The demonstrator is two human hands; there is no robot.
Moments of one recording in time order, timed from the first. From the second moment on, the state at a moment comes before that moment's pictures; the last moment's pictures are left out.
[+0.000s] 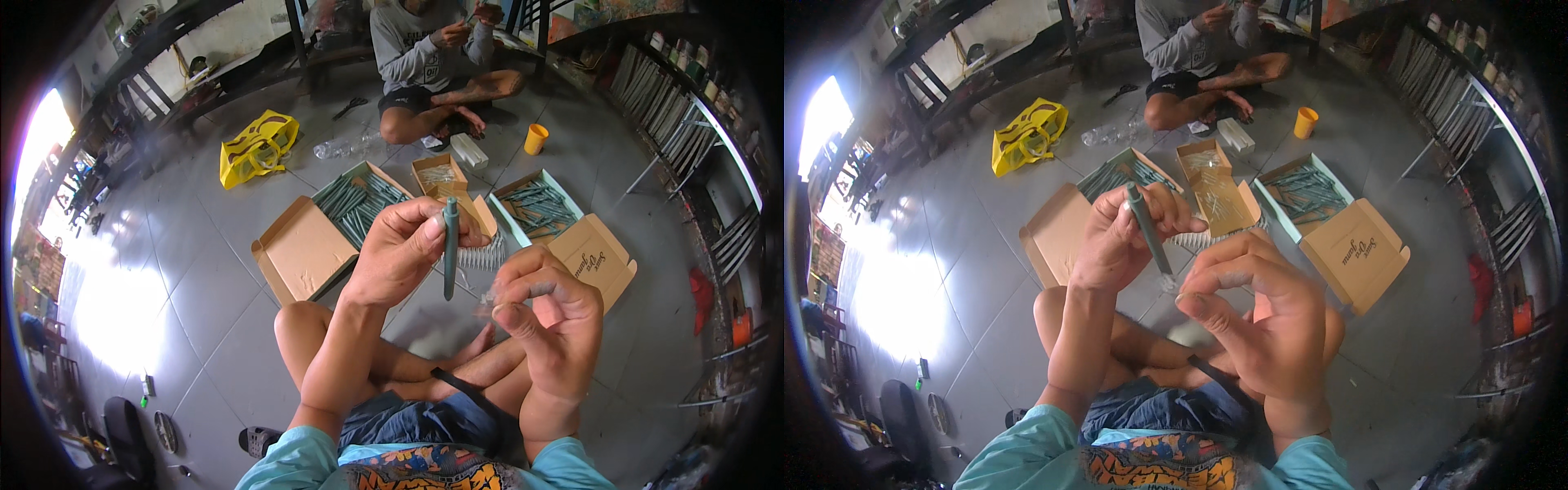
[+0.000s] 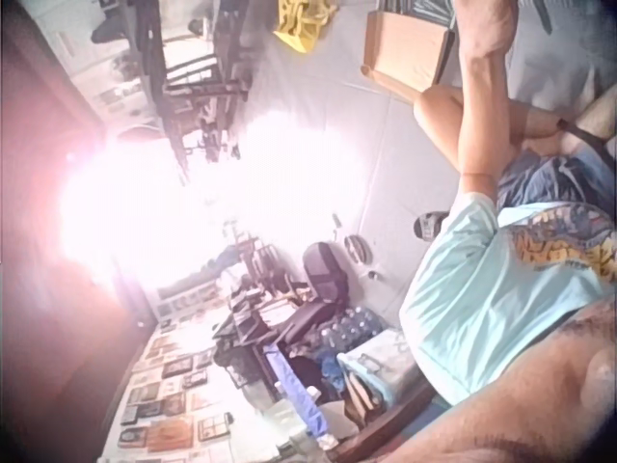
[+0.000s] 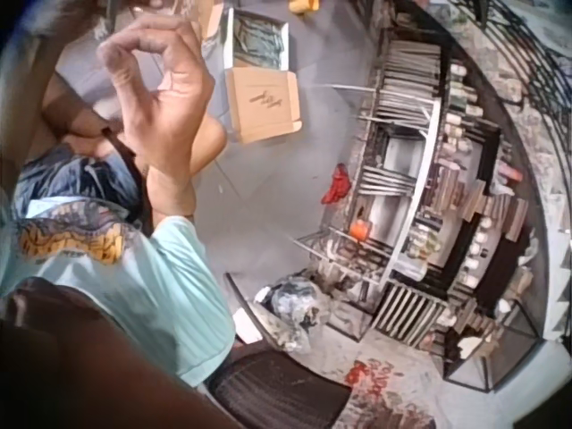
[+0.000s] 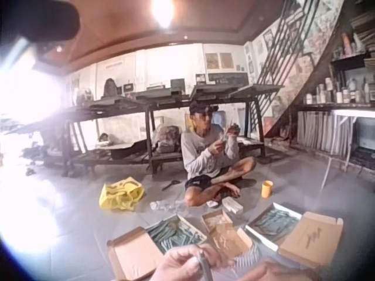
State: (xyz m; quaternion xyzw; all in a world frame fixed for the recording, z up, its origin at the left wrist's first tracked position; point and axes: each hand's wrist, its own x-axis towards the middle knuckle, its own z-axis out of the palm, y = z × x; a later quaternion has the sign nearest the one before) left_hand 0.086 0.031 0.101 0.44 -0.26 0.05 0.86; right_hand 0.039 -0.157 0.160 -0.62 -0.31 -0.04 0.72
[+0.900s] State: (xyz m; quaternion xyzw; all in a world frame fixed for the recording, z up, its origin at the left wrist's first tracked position) left_hand 0.110 0.057 0.094 0.35 -0.27 0.05 0.90; right_hand 0.074 -0.148 0.145 -0.54 -0.36 0.10 0.75
